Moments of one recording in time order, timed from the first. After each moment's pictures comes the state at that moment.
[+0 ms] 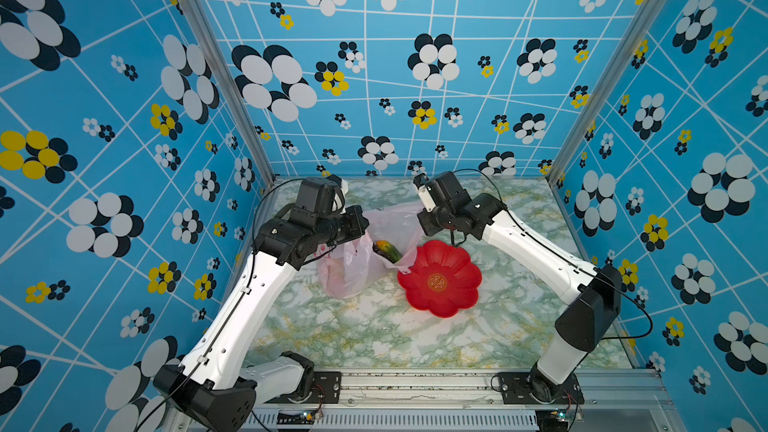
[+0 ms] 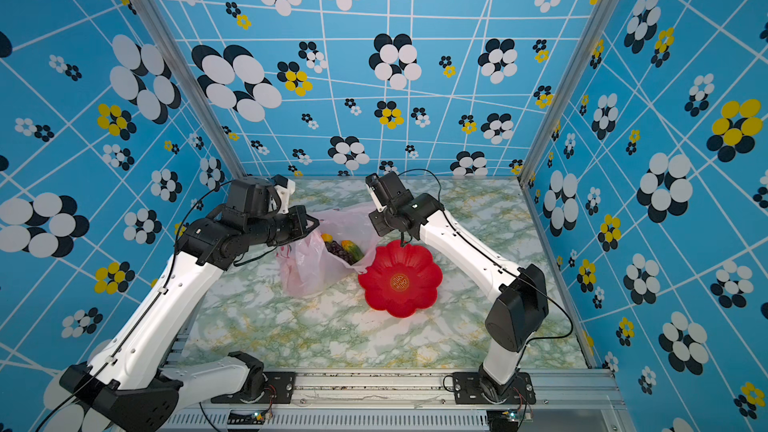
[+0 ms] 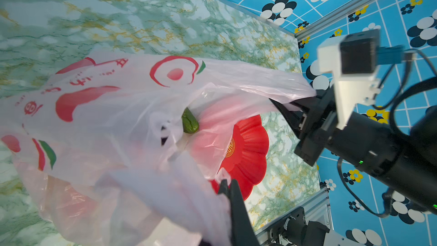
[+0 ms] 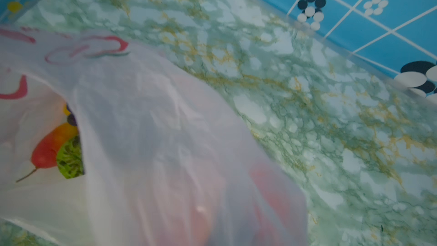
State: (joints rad) left arm -0.38 1.24 1.47 -0.90 0.26 -0.64; right arm 0.70 1.74 1.76 -0.80 0.18 0.04
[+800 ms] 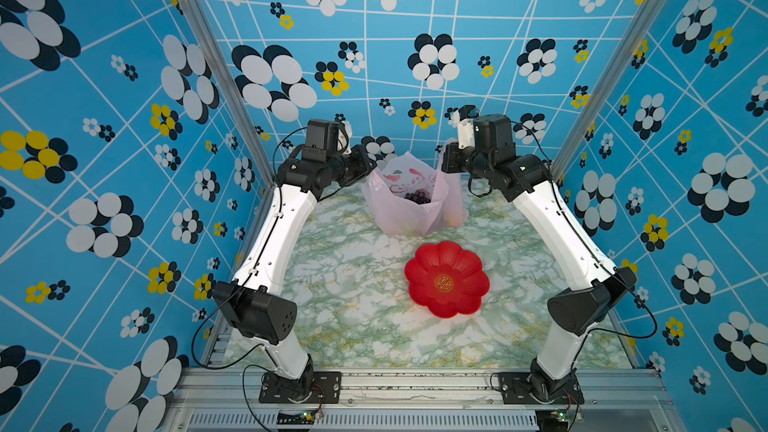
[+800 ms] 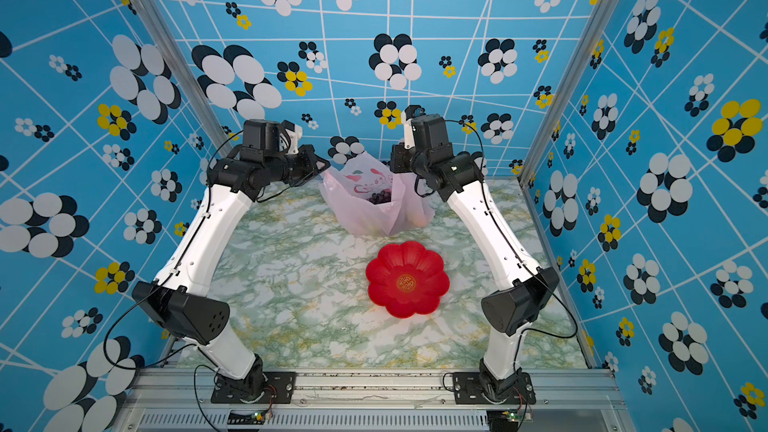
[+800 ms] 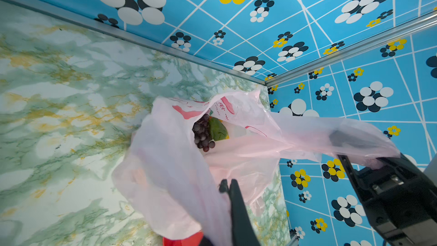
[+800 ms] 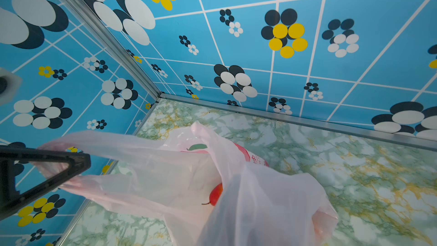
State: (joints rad) left arm -0.25 1.71 1.98 -0.80 0.43 -0.69; right arm 0.49 1.80 2.11 -0.75 0.01 0.26
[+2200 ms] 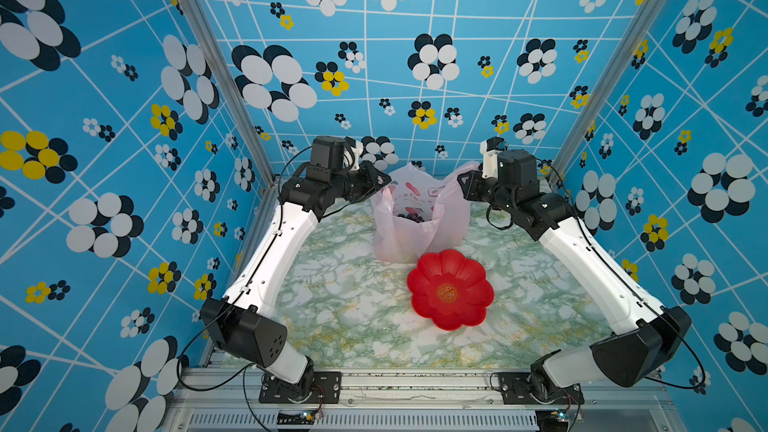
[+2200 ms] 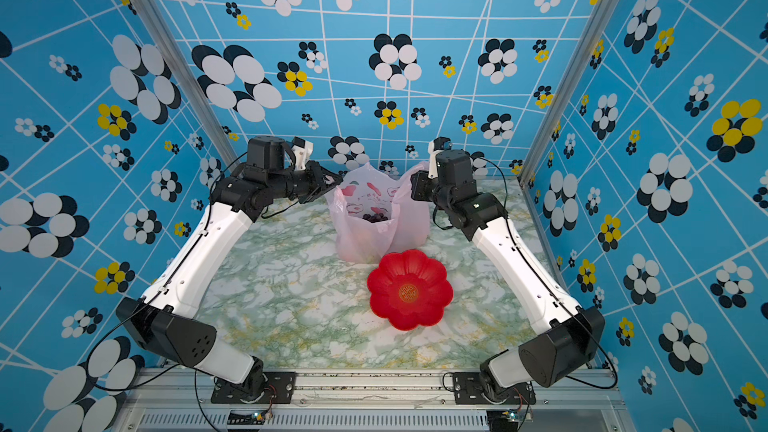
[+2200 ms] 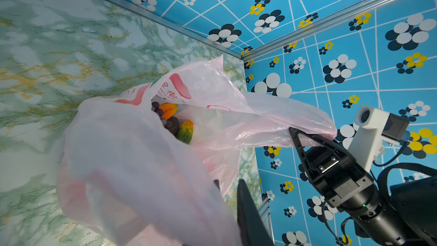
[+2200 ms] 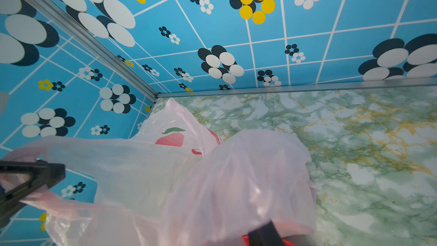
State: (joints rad) left arm -0.31 1.56 1.73 -0.68 0.54 -0.79; right arm 0.44 1.47 1.57 -0.53 0.01 0.39
